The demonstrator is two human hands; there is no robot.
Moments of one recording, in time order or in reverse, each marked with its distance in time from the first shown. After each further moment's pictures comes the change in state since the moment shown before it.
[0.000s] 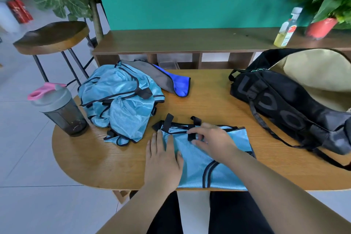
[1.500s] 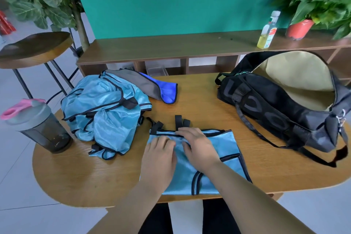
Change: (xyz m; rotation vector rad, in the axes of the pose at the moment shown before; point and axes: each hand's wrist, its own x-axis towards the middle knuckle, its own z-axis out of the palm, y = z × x) left_hand 0.034 0.011 -0.007 -0.124 0.345 0.328; right_hand 0.005 0.007 0.032 0.087 0.211 -0.033
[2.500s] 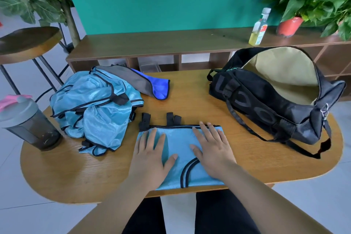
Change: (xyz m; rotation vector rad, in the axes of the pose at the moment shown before) left_hand -0.008 0.005 -0.007 0.166 -0.431 -0.095; right_hand -0.047 0.025 -0.041 -0.600 -0.235 0.221
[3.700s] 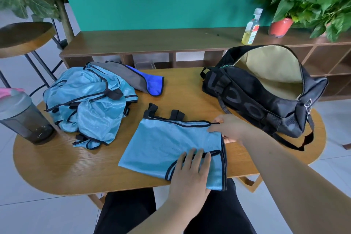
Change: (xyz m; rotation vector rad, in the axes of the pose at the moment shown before) left_hand -0.051 0.130 0.024 -0.118 0.102 0.338; right_hand 0.010 0.069 -0.085 1.004 -0.303 0.459
